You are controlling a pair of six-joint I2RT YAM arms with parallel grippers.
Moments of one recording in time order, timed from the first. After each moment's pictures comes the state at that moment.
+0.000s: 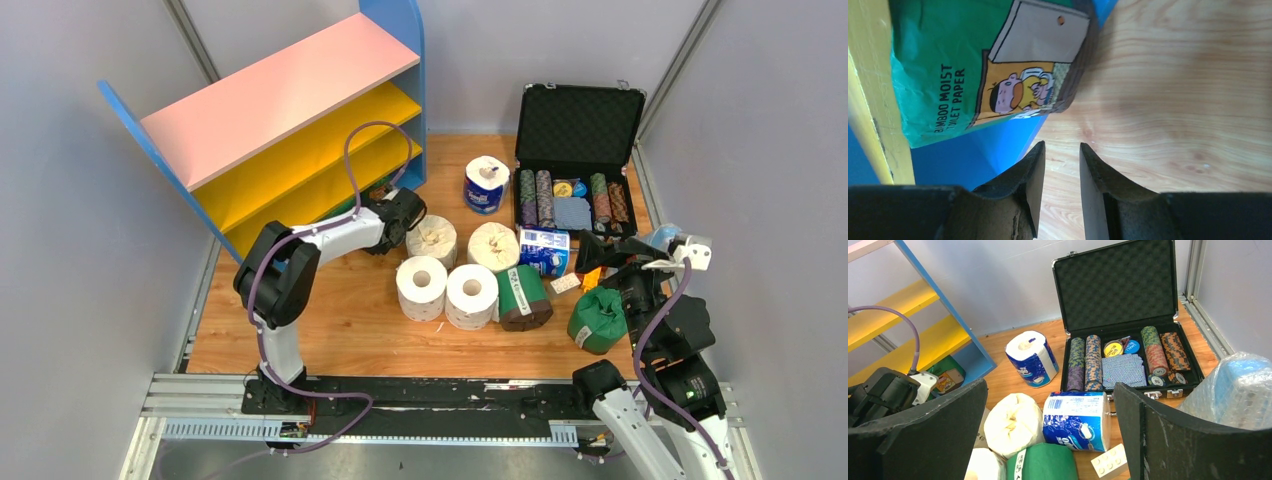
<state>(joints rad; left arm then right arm) -0.64 1.86 1.28 -0.68 -0.77 -0.10 0.36 0.27 0.75 -0.40 0.35 0.27</state>
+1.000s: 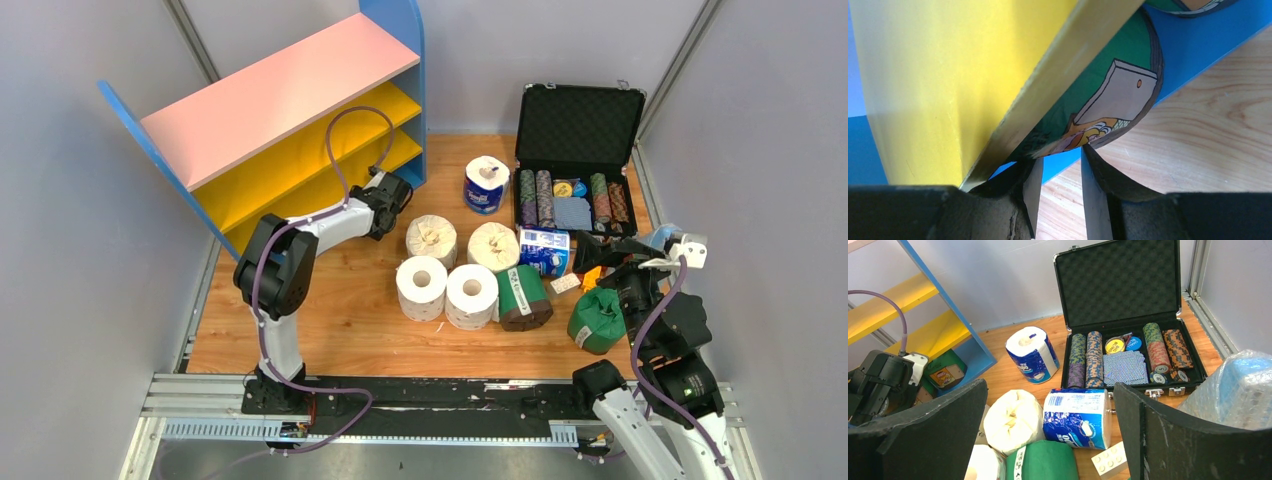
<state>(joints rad) -0.52 1.90 1.29 -0.52 -0.88 -0.05 0.36 0.28 0.74 -0.40 0.34 0.27</state>
